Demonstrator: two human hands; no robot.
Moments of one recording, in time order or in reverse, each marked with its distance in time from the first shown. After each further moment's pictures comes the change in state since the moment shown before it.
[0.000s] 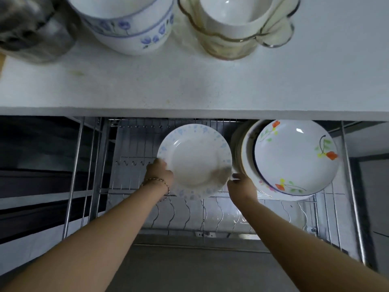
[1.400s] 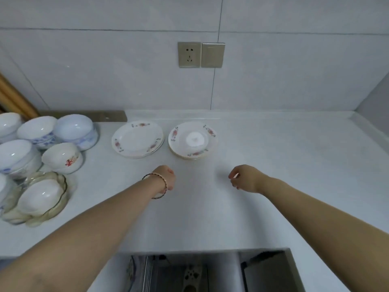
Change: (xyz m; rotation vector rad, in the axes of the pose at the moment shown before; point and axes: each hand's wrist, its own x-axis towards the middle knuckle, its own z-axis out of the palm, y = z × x) left_hand -0.289 0.571 0.080 -0.096 -0.064 0.384; right_hand 0.015 -0.076 -0.697 -0.516 0.098 -0.537
